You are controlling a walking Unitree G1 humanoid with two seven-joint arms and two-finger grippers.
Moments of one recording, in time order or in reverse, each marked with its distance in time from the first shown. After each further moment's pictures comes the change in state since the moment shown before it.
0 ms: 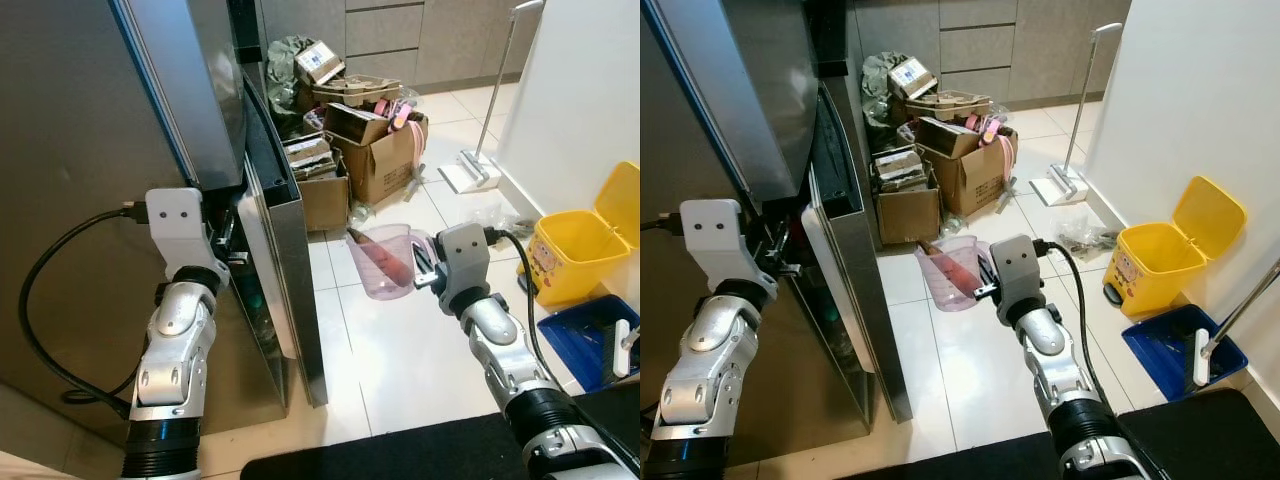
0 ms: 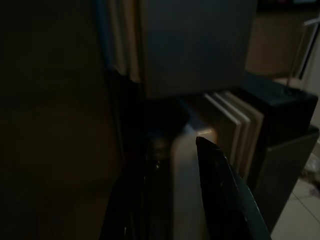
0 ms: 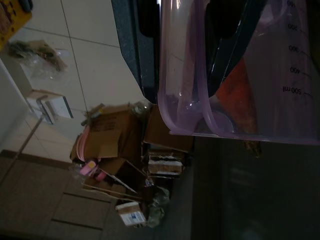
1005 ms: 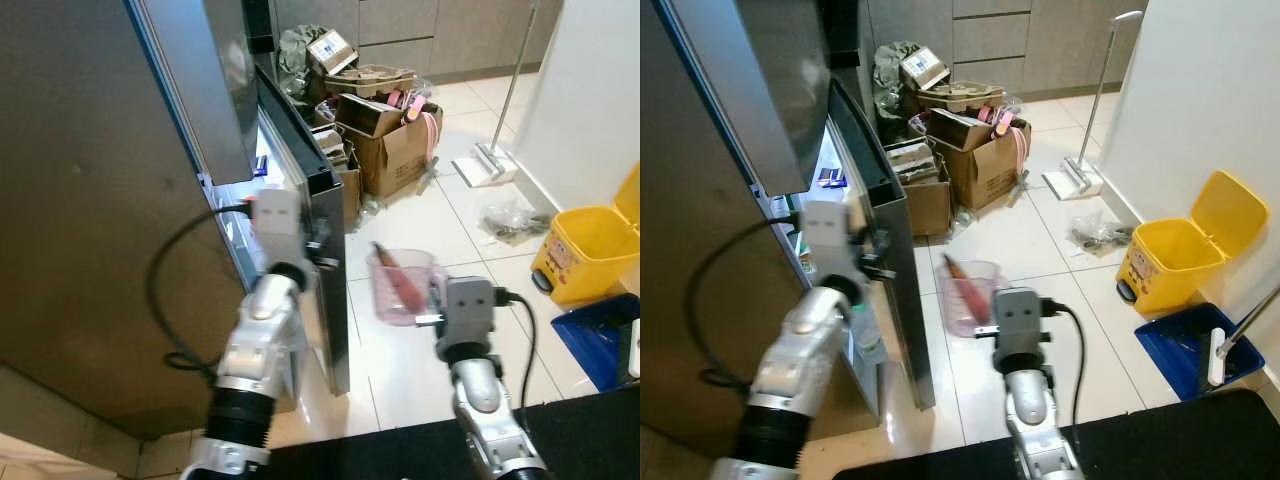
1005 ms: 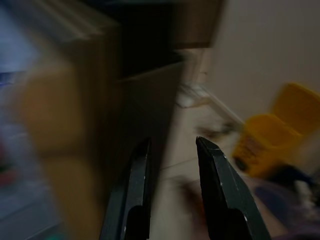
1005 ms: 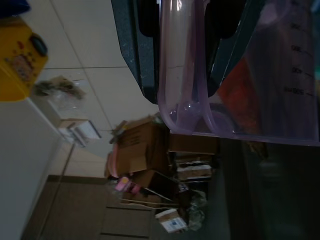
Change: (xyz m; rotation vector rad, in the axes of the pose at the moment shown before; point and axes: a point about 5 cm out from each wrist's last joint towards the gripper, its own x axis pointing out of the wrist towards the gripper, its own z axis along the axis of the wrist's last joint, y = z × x) left arm 0.029 -0.131 -0.013 -0.206 0.094 -0.356; right arm -0.046 0.046 -0.020 0.064 -0.001 -0.224
